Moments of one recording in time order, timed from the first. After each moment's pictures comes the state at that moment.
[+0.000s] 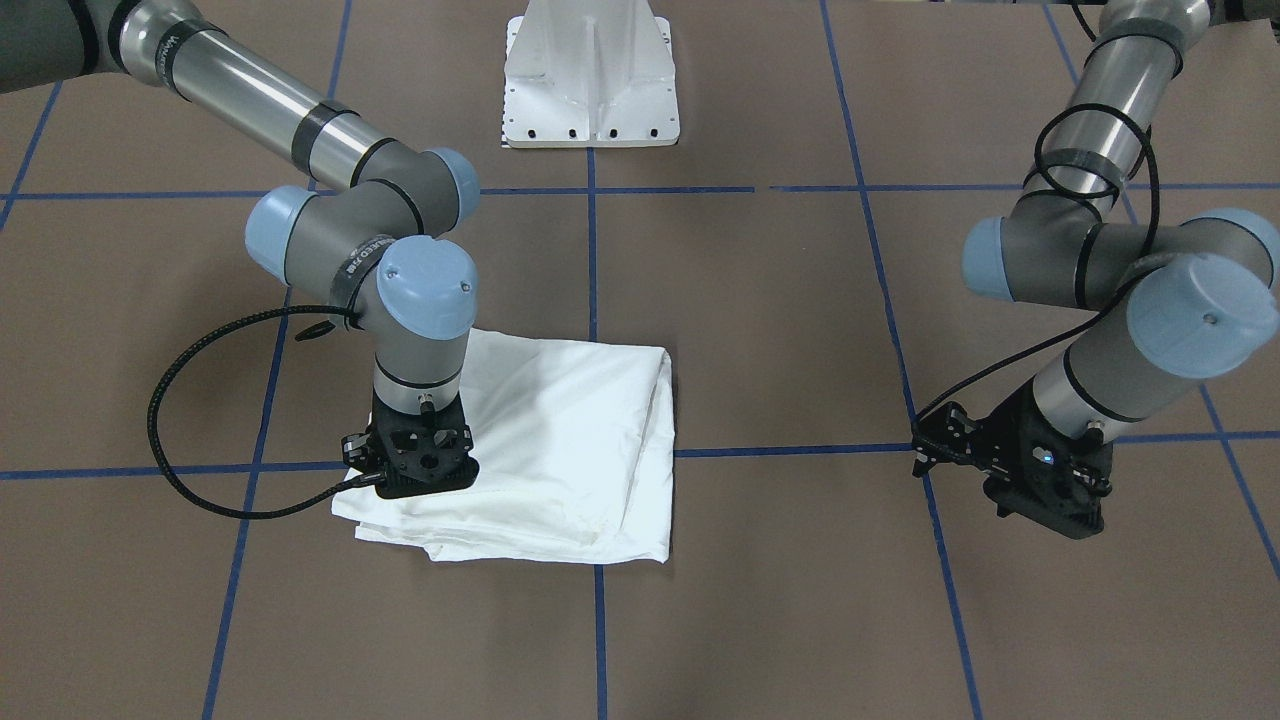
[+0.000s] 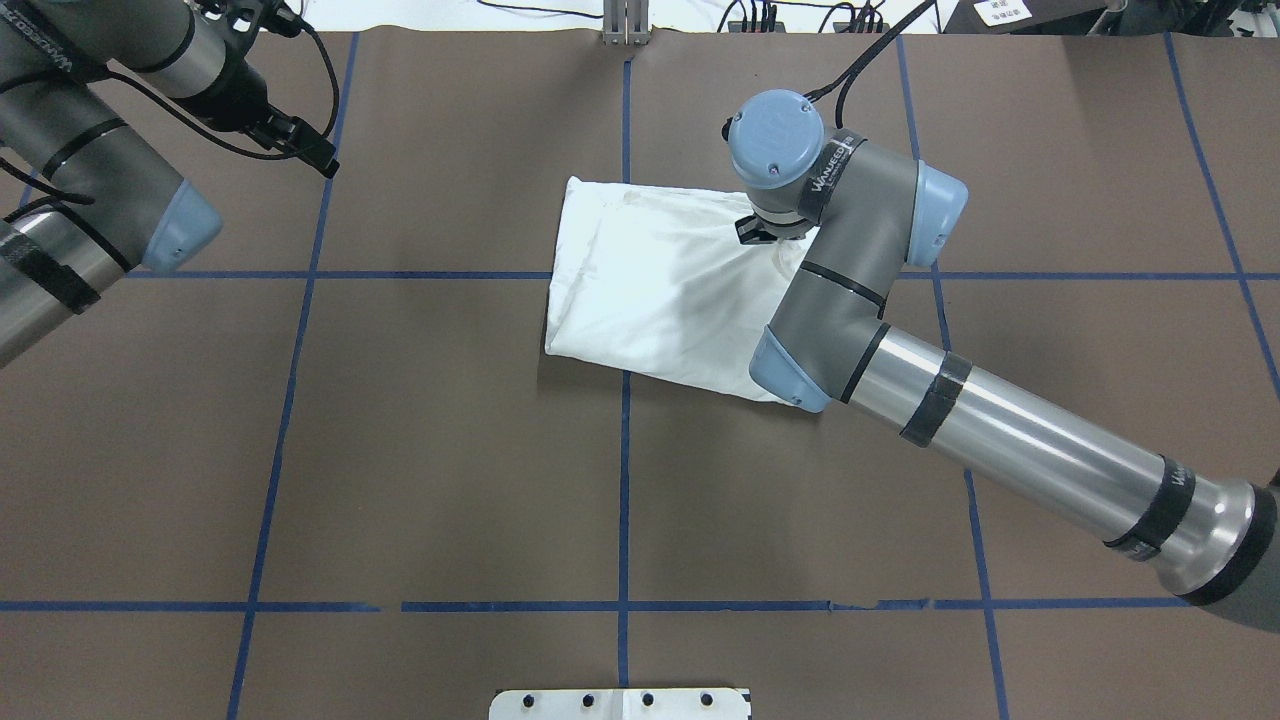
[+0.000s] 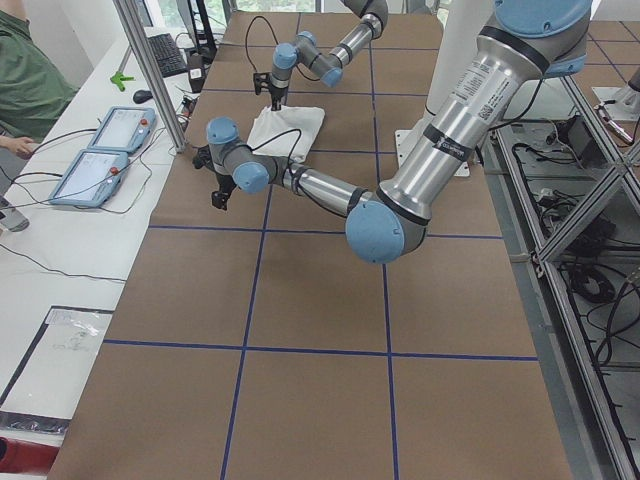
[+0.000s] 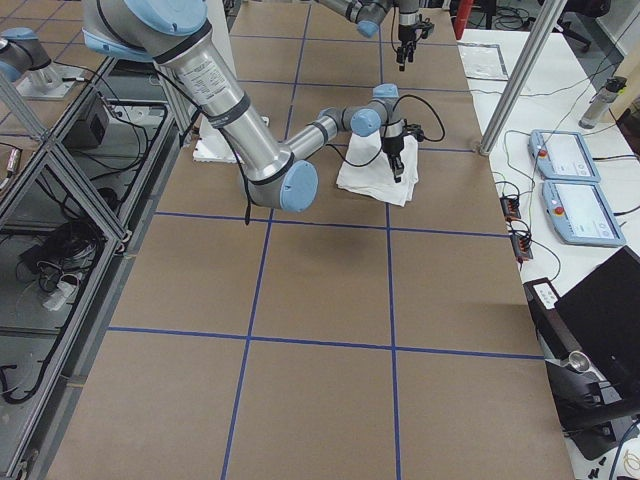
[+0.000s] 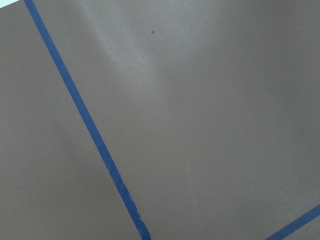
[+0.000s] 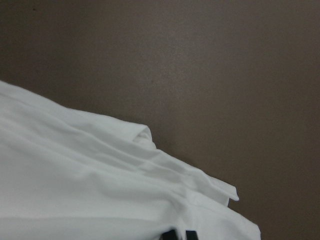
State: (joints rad) left arm -1.04 -2.16 -1.29 -2.01 -2.23 -0.37; right arm 0.70 -0.77 1.26 -1.51 1.65 0.77
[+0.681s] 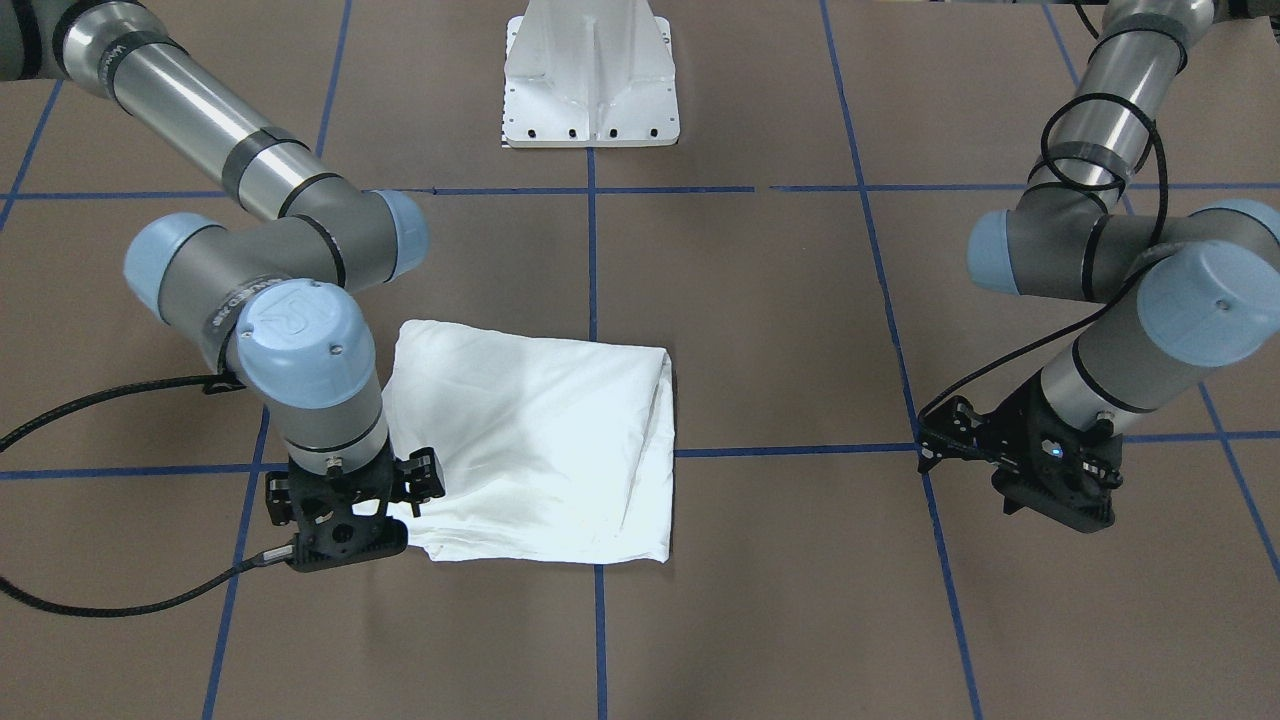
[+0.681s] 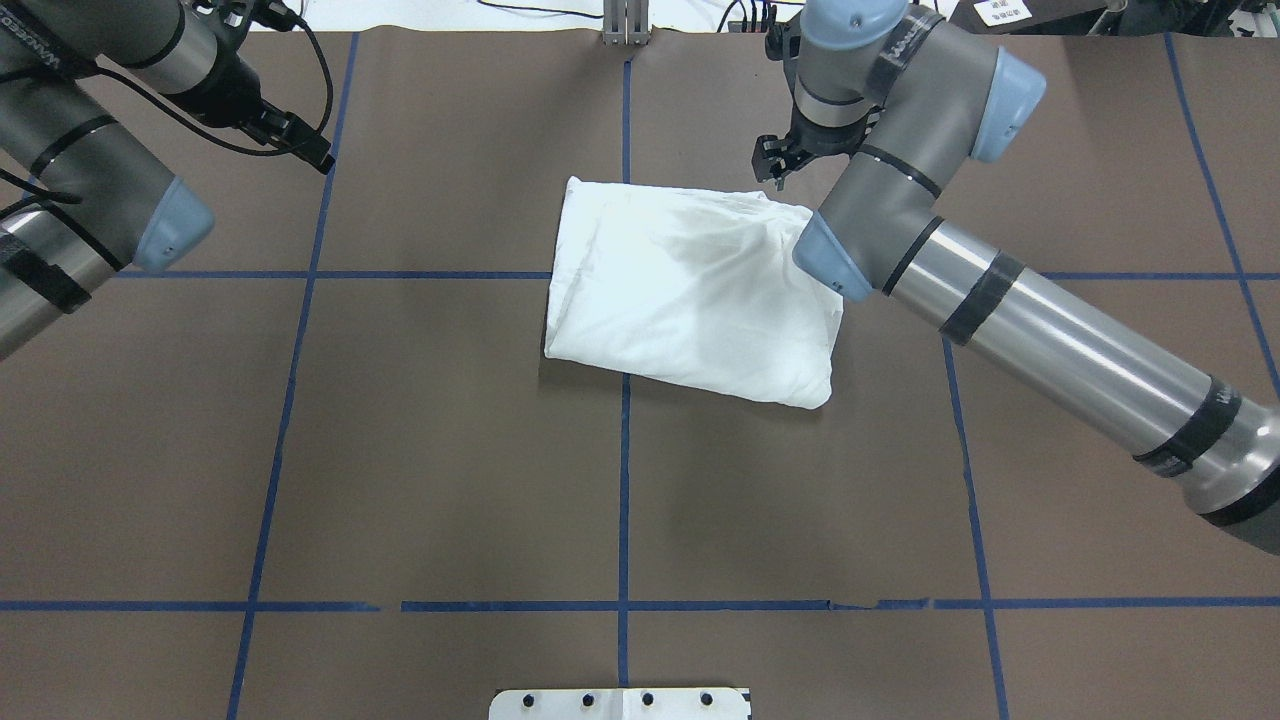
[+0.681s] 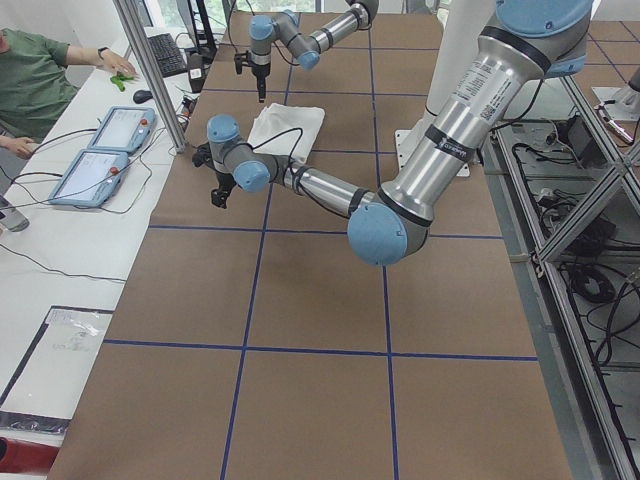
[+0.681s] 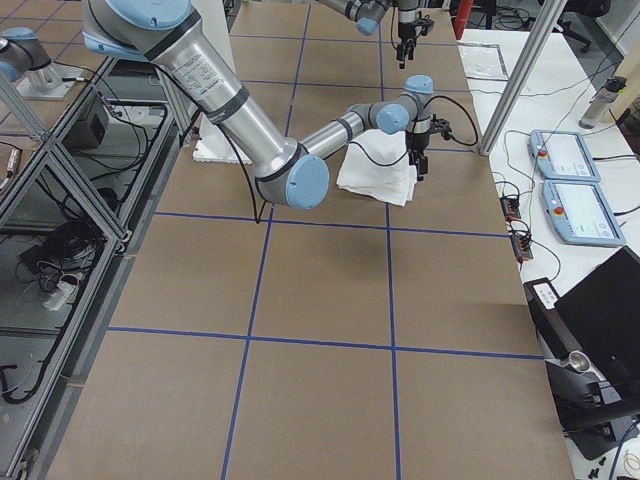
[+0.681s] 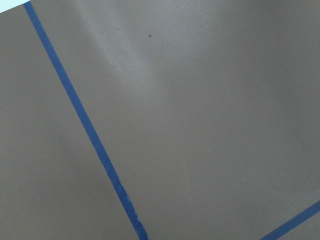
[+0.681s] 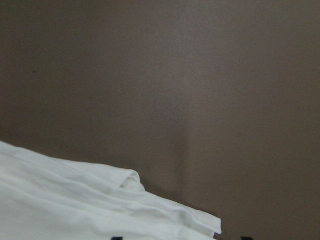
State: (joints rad) left arm -1.06 -2.14 -1.33 -2.00 -2.23 -0.36; right arm 0.89 -0.75 1.24 -1.50 1.96 0.65
